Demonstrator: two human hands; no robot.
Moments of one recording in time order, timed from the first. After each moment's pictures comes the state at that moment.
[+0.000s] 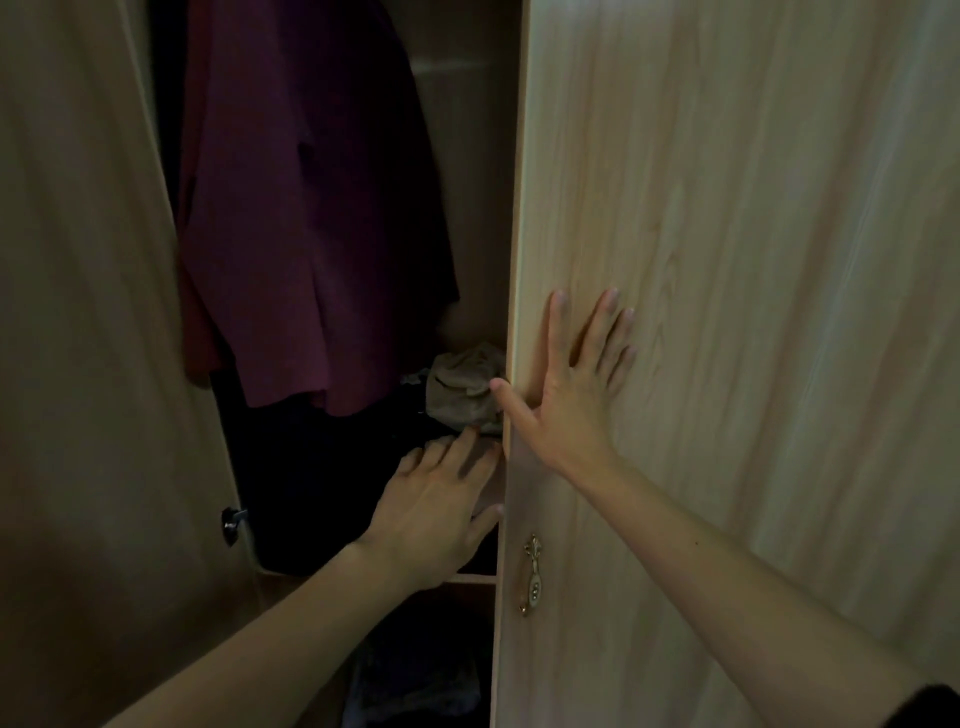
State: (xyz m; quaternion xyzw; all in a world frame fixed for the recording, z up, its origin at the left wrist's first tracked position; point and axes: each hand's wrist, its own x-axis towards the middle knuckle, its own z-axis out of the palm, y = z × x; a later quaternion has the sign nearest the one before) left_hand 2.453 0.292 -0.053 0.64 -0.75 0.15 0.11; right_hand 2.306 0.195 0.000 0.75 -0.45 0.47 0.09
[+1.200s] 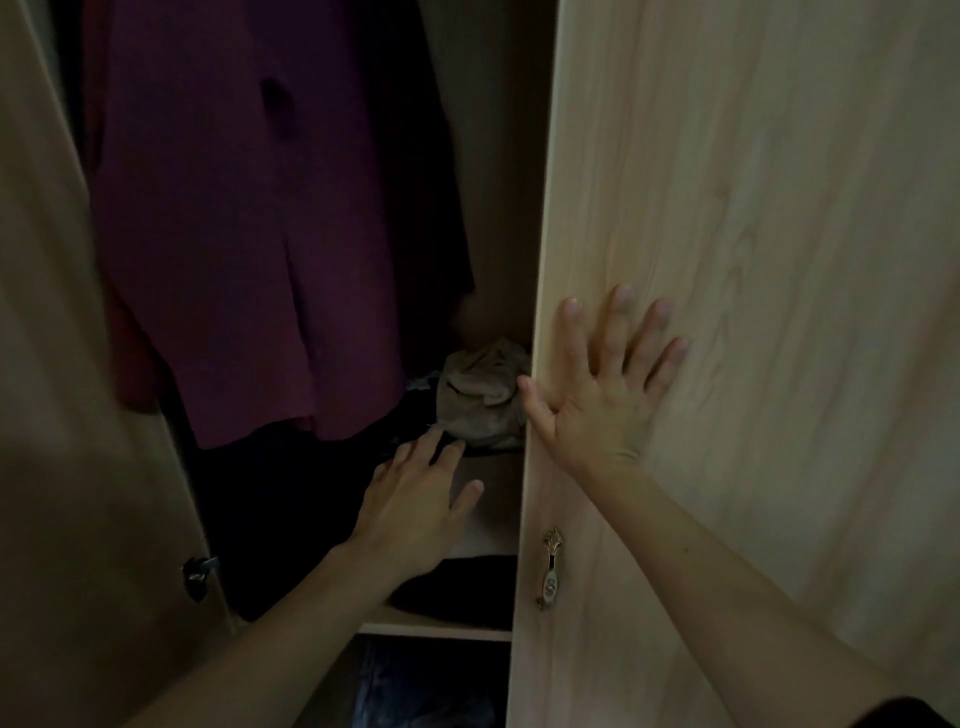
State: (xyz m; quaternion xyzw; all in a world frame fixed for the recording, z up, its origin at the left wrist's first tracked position) left_hand 2.524 0.180 -0.073 0.71 -0.68 0.04 0.18; right_hand 2.349 0.068 -0.031 0.68 -0.47 0.47 0.31
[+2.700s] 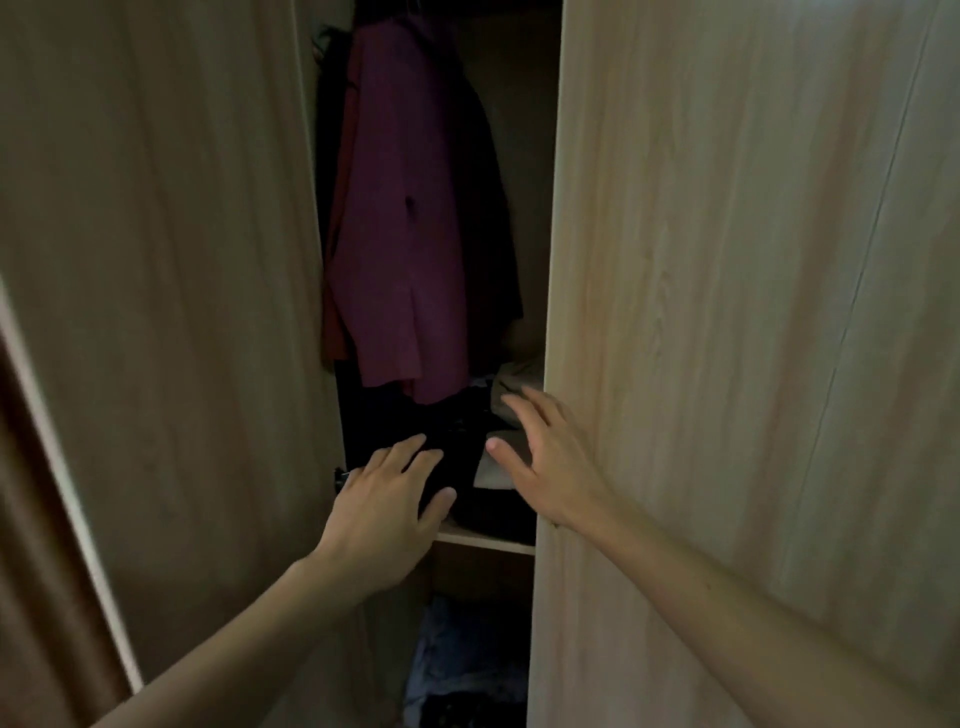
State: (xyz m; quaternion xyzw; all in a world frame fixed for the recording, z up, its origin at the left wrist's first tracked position) left_hand 2.477 0.454 -0.038 0.74 -0.63 0.13 0.22; right_hand 2.304 0.319 -0.022 0.88 -0.32 0.34 -0.06
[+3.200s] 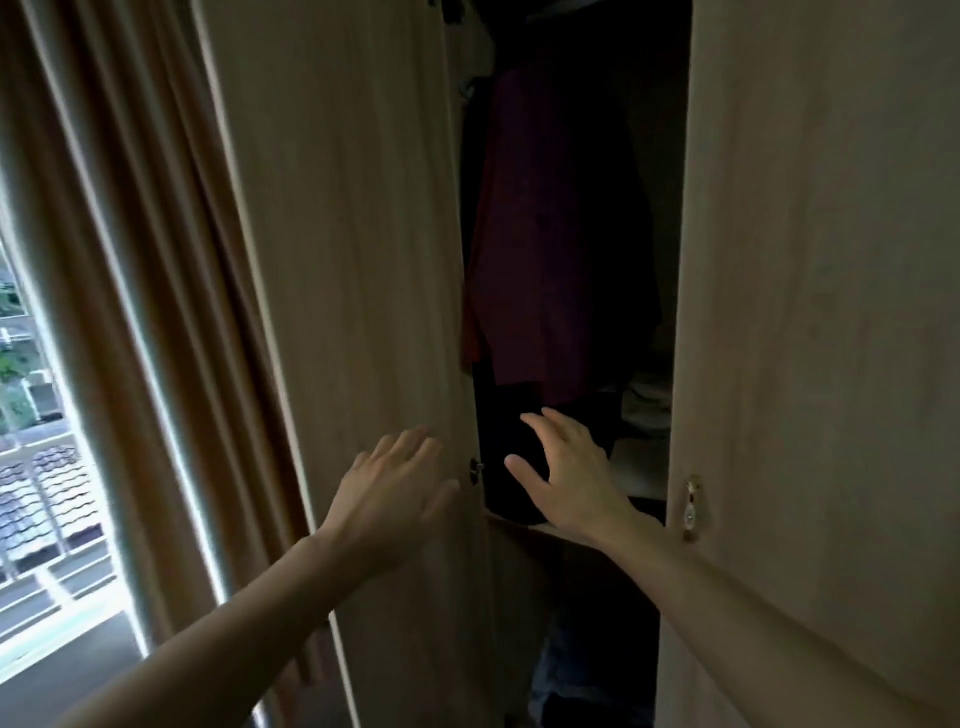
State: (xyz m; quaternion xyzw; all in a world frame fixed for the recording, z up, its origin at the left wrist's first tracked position) left_hand 2.500 0.568 0.001 0.81 -0.53 0.22 0.12; right_hand 2.364 0.384 -0.023 0.91 -0.22 0.31 -0.15
